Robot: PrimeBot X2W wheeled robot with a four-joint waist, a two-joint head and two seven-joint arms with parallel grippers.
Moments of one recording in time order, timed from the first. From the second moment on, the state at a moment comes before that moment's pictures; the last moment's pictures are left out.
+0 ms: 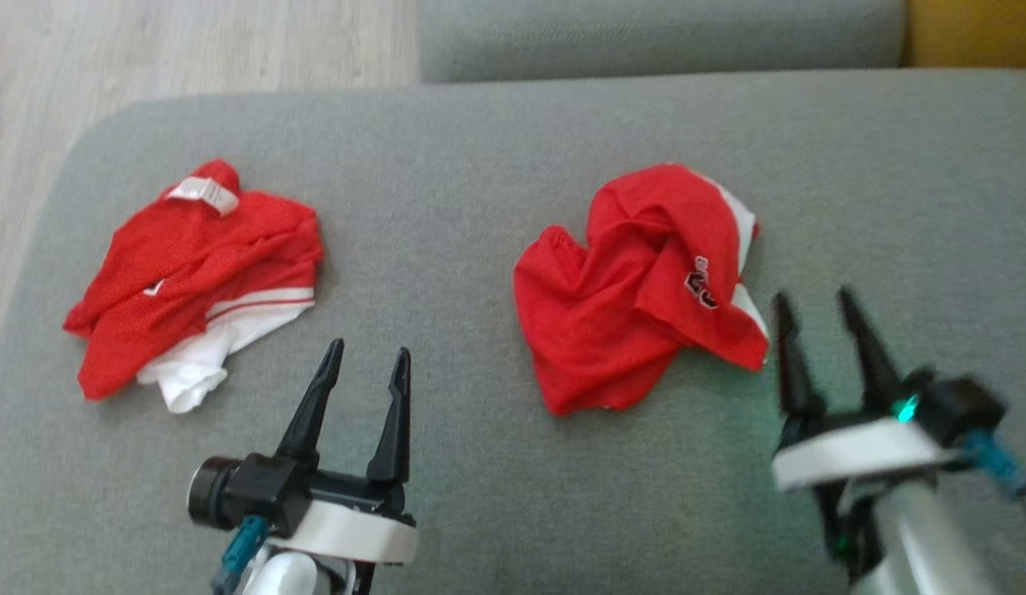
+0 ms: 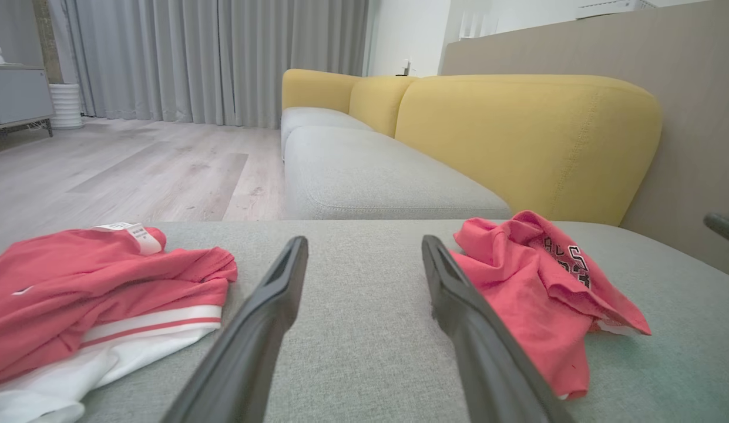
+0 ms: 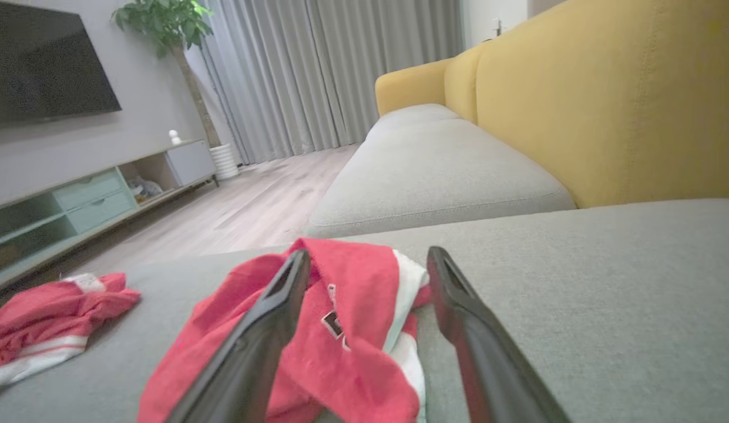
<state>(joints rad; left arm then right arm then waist) -0.08 0.13 -0.38 0.16 -0.29 0.04 -0.25 -0.08 -0.05 0.08 0.24 0.21 0.13 -0.25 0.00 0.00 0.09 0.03</state>
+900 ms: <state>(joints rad) -0.19 0.05 -0.35 0.22 -0.24 -0.04 -0.25 -0.72 -0.06 -0.13 1.04 0.25 0.13 -0.13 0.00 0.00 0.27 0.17</state>
